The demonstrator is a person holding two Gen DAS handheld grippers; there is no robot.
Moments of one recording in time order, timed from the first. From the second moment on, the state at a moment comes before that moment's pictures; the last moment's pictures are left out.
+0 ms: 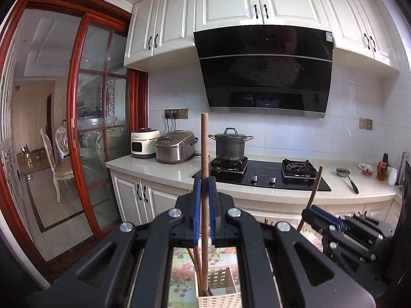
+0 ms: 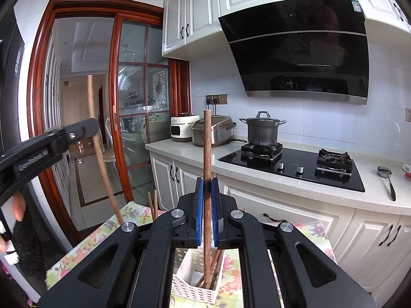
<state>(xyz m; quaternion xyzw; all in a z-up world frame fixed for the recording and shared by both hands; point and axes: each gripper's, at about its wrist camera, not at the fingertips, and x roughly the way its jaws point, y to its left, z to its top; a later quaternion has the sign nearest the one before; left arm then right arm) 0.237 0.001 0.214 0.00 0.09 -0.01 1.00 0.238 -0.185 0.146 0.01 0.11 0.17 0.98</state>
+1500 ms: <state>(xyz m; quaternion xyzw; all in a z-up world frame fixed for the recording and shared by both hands) 0.322 0.031 0.101 -0.07 0.22 -0.02 0.97 0.313 -0.162 0.070 0.03 0.21 0.20 0.96</state>
